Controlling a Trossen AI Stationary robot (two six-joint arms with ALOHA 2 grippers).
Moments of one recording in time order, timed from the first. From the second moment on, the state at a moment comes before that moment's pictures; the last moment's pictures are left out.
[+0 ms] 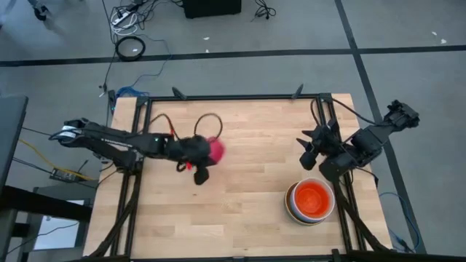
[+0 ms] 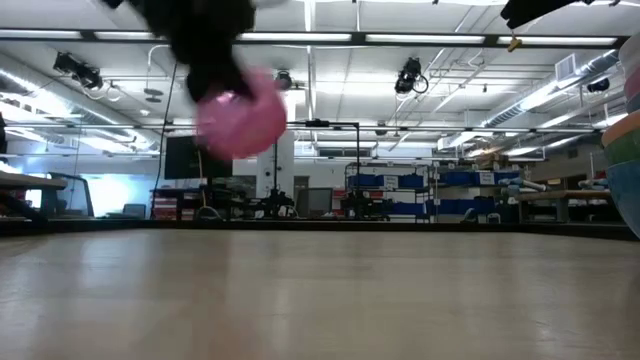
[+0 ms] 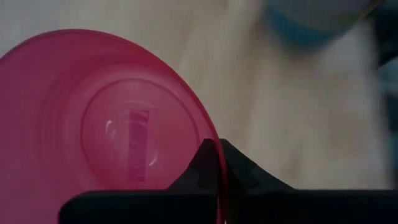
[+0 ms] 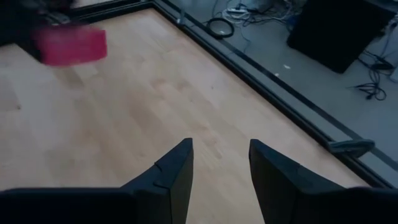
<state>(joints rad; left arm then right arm) -0.11 1.26 0.88 -0.36 -0.10 -0.42 0.59 1.06 1.20 -1.36 0.98 1.07</state>
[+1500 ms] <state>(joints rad) -0.09 2.22 2.03 -0.04 0.62 0.03 0.30 1.06 1.20 -1.57 1.08 1.16</state>
